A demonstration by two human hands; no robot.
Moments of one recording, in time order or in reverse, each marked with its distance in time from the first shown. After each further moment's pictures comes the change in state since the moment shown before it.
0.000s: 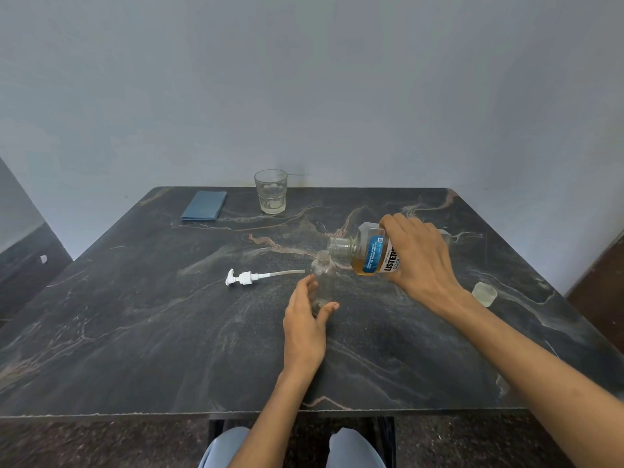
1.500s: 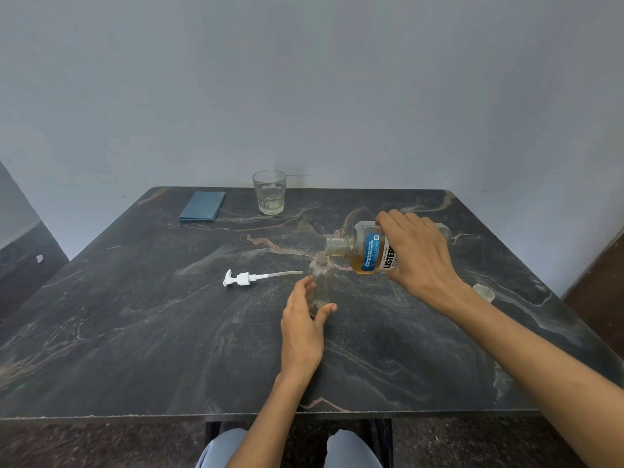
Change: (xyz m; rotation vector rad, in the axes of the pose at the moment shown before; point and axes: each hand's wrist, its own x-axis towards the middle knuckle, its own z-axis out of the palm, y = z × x) left_hand -0.001 0.002 0.000 0.020 0.007 0.012; right_hand 0.007 0.001 -0.004 -0.019 0.010 -0.037
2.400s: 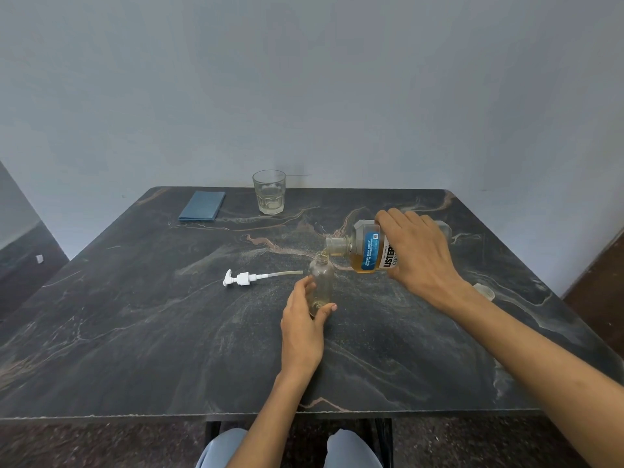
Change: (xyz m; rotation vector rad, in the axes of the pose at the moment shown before) left_hand -0.001 0.003 -0.001 0.000 -0.011 -0.029; right_hand 0.001 -0.001 -0.007 -0.032 -0.053 -0.005
